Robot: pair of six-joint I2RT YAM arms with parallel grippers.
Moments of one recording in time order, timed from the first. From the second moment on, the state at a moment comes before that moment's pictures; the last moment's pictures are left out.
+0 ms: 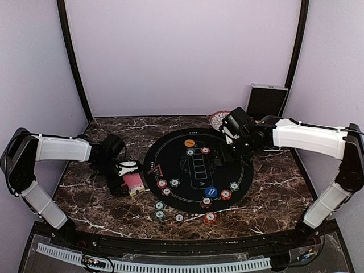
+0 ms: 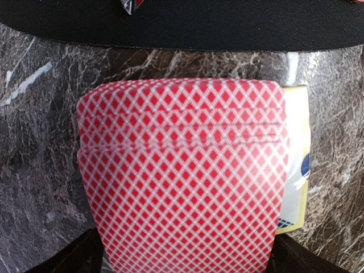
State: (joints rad) left arm -0.48 1.57 0.86 -0.62 0.06 0.61; right arm 0.76 1.57 1.22 -0.68 0.09 0.47
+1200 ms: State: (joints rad) left arm -0.48 1.58 0.85 -0.61 0.07 0.64; right arm 0.77 1.57 1.22 -0.66 0.06 0.48
